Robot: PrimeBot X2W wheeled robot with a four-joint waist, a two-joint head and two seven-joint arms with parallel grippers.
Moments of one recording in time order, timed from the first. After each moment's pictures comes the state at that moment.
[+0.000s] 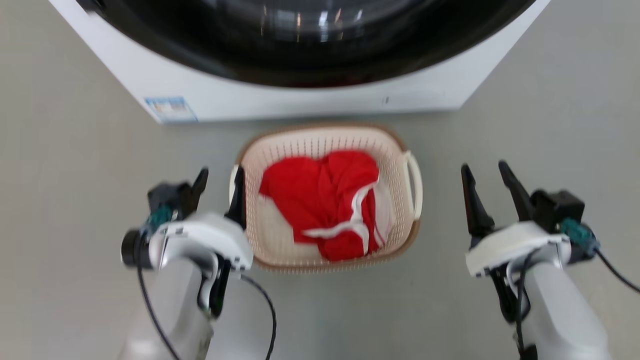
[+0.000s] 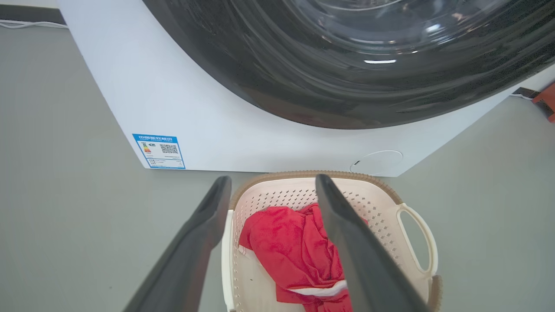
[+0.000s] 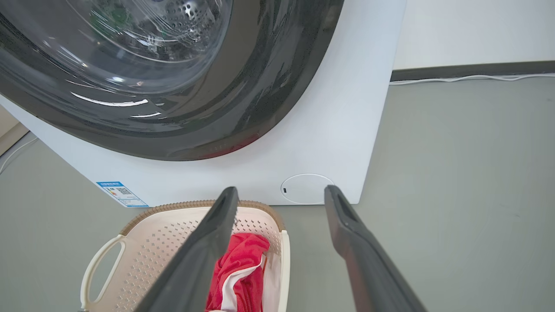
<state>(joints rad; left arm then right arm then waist) -0.56 0.06 -0.25 0.74 -0.39 0.02 -0.26 -0.46 -0.06 -0.01 0.62 0.13 0.13 -0.26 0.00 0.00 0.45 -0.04</state>
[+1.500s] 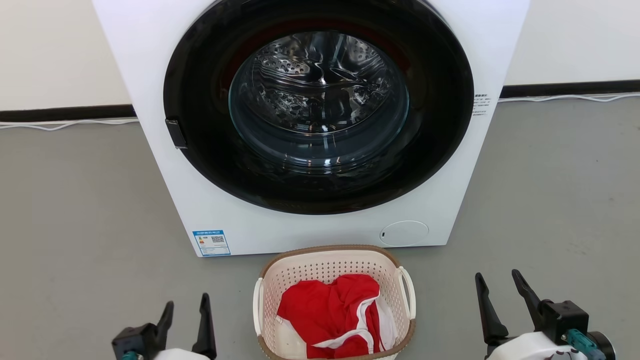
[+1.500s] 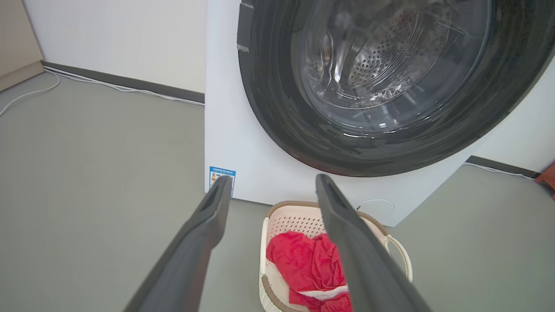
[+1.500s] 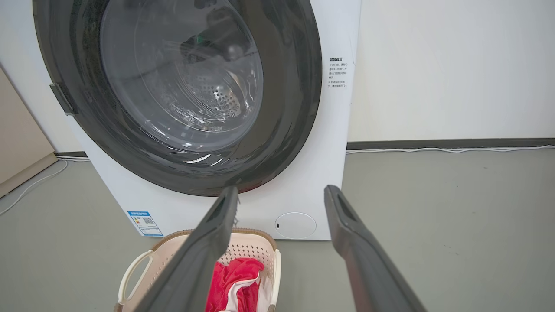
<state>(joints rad) 0.01 0.04 -0.06 0.39 -0.33 0.04 -0.26 -0.04 -0.05 -0.07 0.43 0.04 0.13 -0.26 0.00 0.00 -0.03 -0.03</state>
